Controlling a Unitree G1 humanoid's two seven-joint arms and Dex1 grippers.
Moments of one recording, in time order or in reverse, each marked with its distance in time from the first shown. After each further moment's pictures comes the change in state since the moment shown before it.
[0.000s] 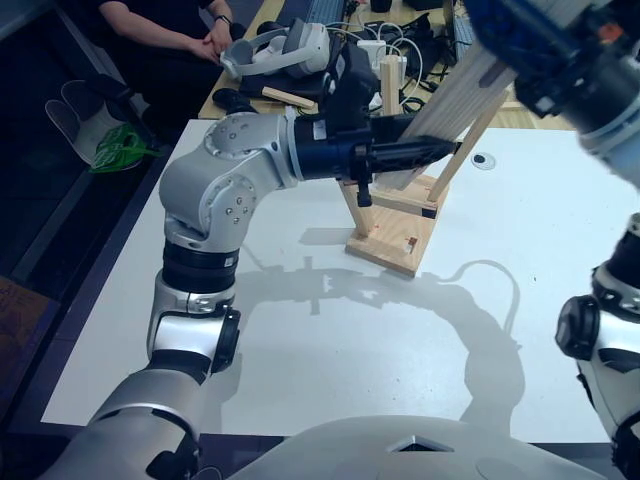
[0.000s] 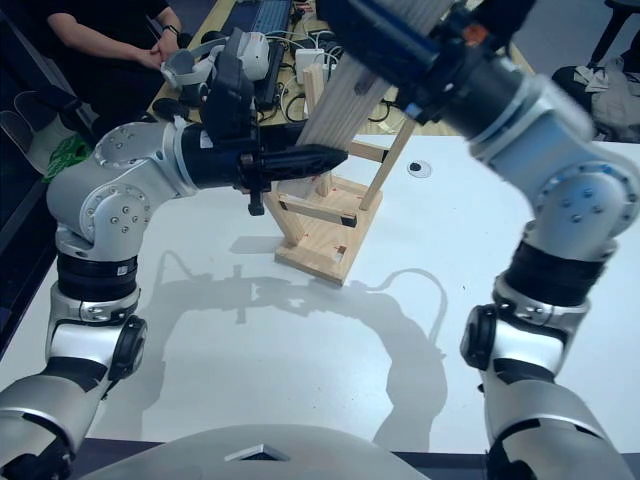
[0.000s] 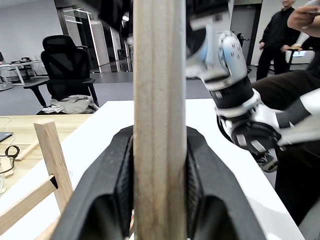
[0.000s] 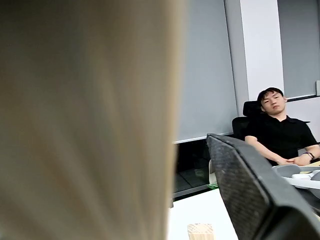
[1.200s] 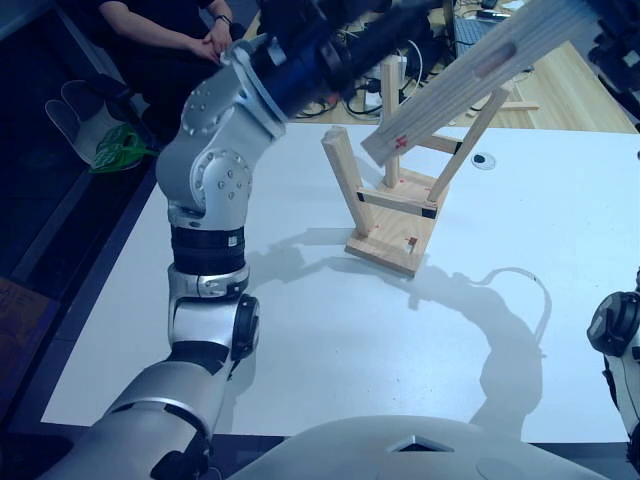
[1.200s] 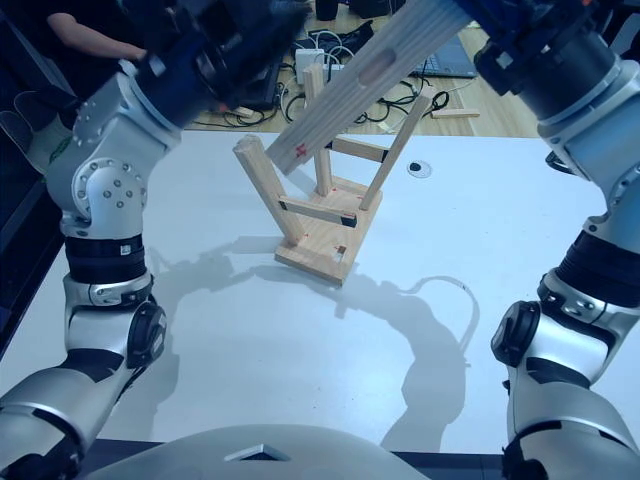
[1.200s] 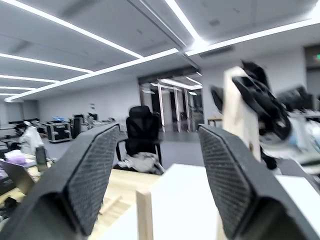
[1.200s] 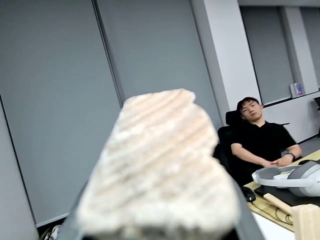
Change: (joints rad) left arm -0.098 -0.194 0.258 0.189 0.023 -0.344 0.408; right arm 0.017 -0.068 -0.105 0.111 0.121 -0.040 -0.105
